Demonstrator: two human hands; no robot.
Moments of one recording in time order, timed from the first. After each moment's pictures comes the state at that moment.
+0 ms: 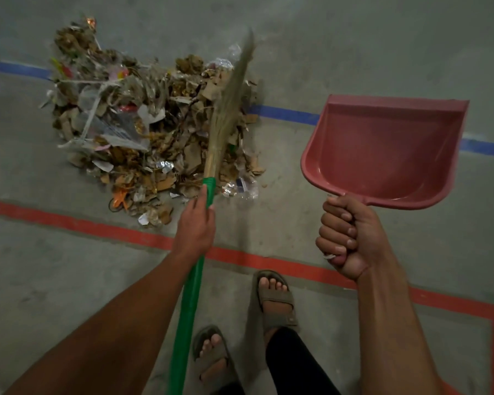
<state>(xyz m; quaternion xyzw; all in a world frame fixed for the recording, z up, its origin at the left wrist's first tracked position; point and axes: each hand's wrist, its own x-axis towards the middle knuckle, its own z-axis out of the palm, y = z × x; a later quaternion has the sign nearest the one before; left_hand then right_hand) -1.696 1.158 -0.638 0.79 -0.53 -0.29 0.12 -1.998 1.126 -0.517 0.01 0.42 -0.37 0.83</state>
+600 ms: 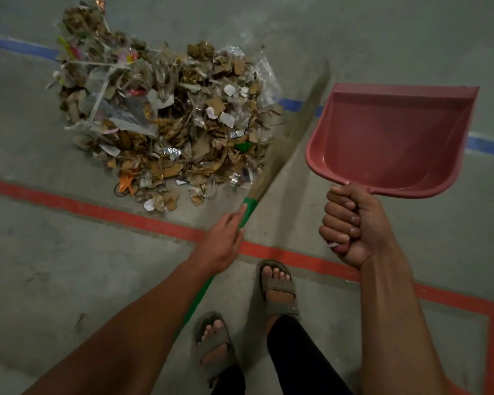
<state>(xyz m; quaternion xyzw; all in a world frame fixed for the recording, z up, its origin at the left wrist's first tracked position) -1.716 1.215 -0.631 0.66 -0.64 -0.38 0.06 -1.981 1.130 -0.514 -0.01 0.42 -0.36 0.83</state>
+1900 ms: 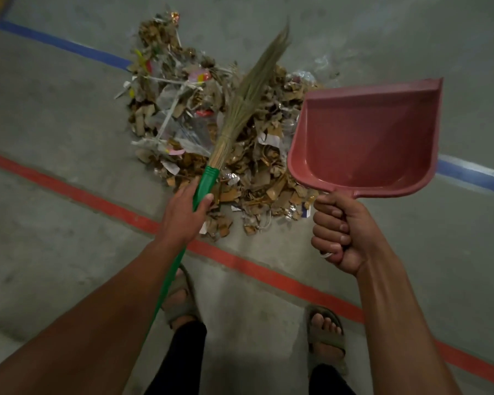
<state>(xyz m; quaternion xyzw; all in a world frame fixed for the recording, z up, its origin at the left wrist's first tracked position) -1.467 1.105 -0.606 0.83 -0.49 -0.26 0.10 -1.788 1.027 -0.526 -0.04 0.41 -0.24 0.88</state>
